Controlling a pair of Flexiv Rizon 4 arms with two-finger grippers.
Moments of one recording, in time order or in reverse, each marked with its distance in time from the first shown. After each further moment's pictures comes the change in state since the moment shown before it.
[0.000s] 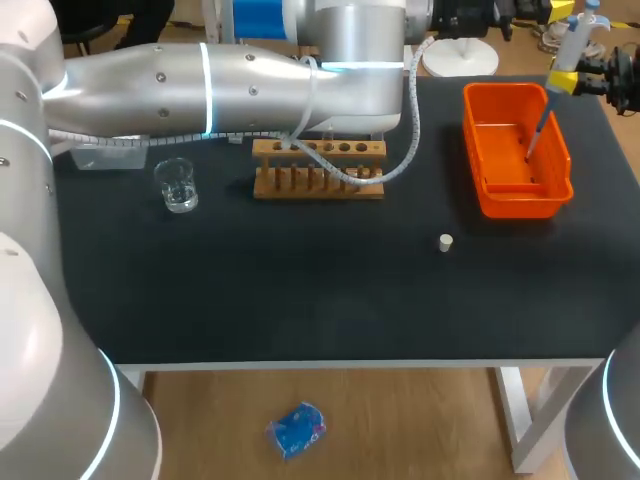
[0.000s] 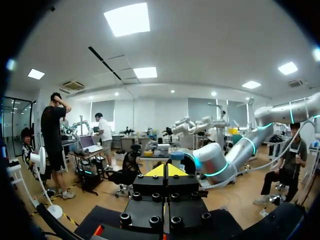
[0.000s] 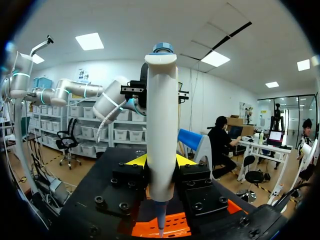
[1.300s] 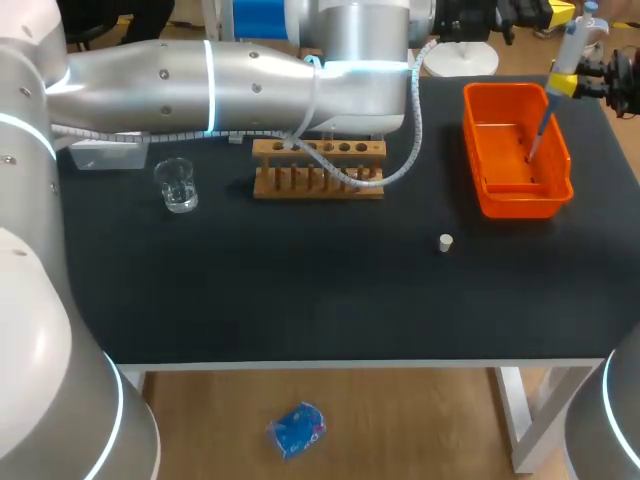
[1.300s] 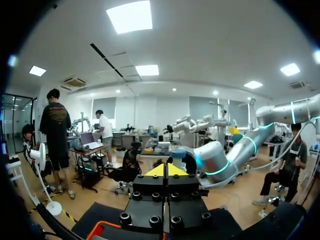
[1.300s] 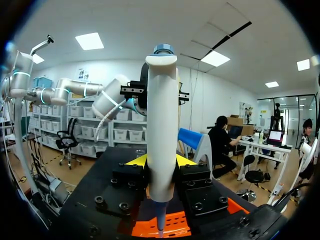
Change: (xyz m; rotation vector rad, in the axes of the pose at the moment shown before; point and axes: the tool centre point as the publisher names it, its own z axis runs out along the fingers) left arm 0.000 0.010 0.003 -0.022 -0.010 -0.017; right arm 0.001 -0.004 -0.001 0.000 -0.002 0.000
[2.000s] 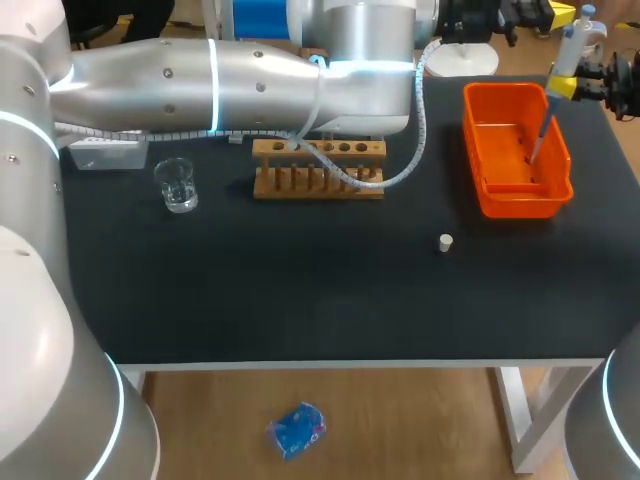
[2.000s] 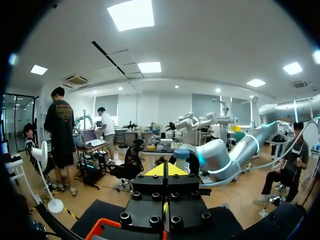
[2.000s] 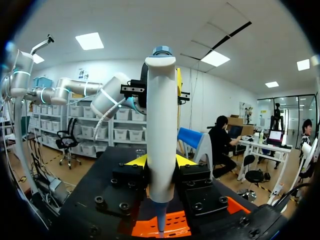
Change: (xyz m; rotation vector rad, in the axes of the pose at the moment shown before) left arm -0.002 0.006 0.002 -0.025 -0.021 -0.006; right arm 0.001 -0.003 0.000 -0.001 0.000 -0.001
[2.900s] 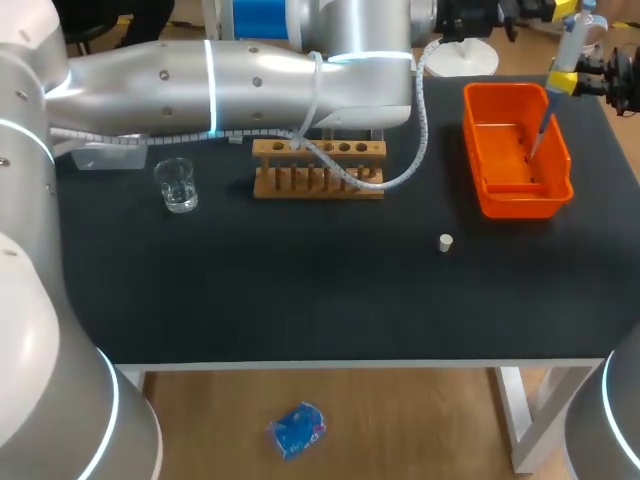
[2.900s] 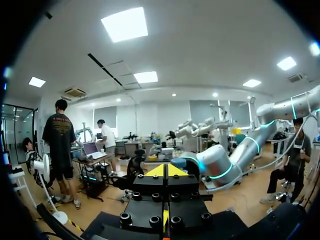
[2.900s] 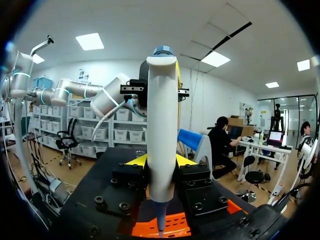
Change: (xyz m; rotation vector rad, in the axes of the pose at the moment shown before) left arm 0.000 -0.021 -0.002 0.086 0.003 0.071; right arm -0.002 0.006 0.001 -0.001 0.002 0.000
